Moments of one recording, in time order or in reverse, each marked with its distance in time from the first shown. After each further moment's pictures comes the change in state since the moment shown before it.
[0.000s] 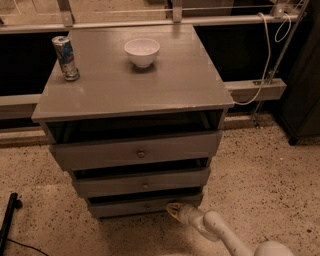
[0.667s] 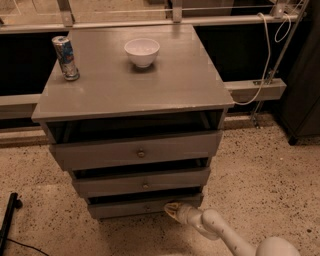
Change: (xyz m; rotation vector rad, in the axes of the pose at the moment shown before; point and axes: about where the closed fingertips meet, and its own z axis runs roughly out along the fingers) arm -0.015 0.003 0.000 -0.031 0.017 -0.004
